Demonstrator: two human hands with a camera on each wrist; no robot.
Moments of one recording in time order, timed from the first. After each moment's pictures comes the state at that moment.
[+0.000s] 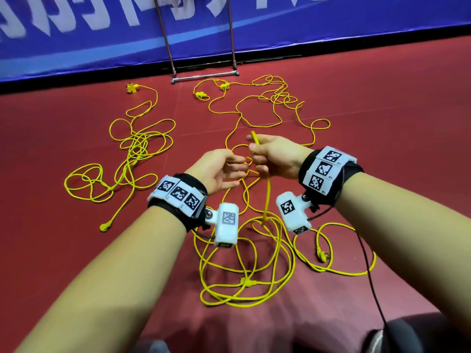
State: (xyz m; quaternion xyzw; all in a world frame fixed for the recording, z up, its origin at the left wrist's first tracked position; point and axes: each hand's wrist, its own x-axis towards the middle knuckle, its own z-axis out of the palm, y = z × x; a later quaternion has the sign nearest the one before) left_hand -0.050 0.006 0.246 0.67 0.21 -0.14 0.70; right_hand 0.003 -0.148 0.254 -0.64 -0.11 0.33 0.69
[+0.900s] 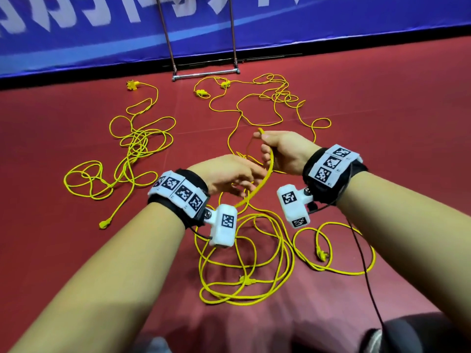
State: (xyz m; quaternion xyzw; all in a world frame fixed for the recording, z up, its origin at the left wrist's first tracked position) left_hand -0.062 -0.007 0.253 0.77 0.04 -0.24 0.60; right_hand 0.019 -0.156 0.248 -0.61 -0.05 0.29 0.74
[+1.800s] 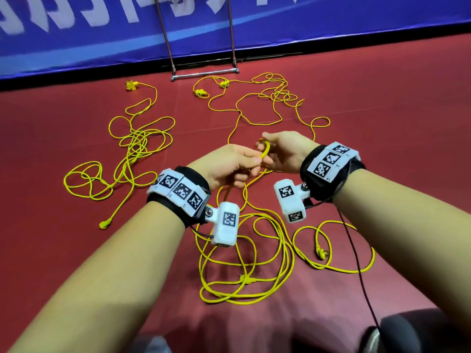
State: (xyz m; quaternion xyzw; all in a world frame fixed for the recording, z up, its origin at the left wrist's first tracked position) left_hand -0.063 -0.010 0.264 0.73 -0.02 -0.21 0.65; right_hand 0.021 -0.156 0.253 -0.58 0.06 0.33 0.74
